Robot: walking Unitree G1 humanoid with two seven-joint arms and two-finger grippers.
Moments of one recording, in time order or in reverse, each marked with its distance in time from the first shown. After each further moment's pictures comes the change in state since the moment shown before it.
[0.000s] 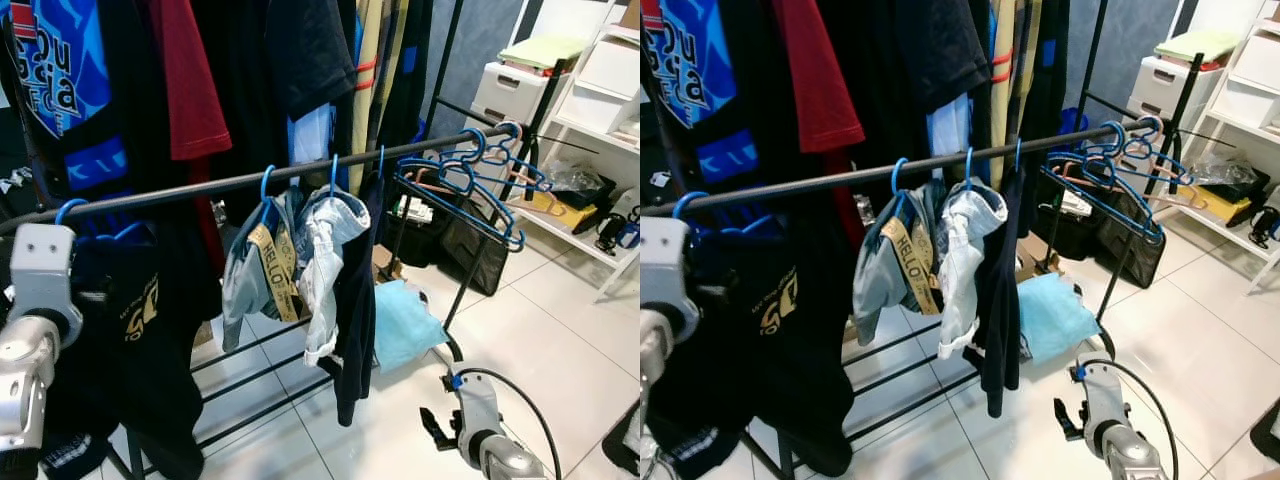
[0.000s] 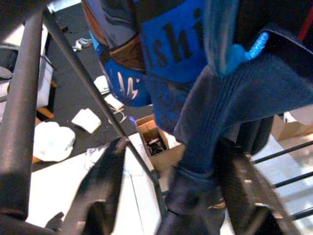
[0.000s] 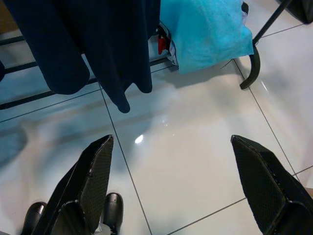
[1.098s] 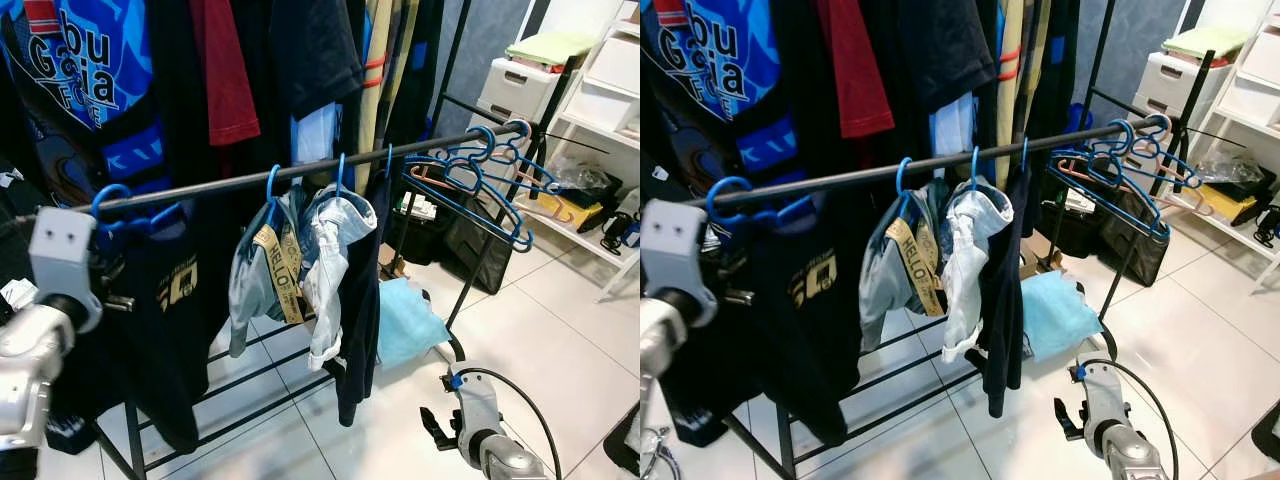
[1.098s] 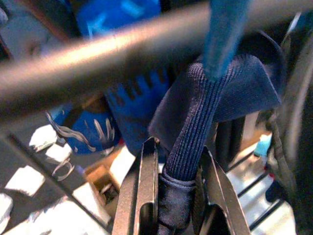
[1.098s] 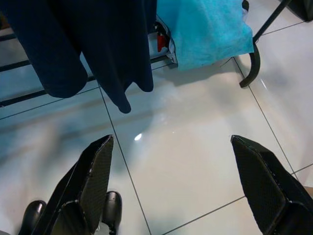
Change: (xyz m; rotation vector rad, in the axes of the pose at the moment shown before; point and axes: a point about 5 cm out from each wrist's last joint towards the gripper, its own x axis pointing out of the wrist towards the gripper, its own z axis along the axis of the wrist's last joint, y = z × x) left arm -0.009 -0.015 0.029 -0.039 -0.231 -0.316; right arm 0.000 -0.001 0.000 -0.004 0.001 -0.004
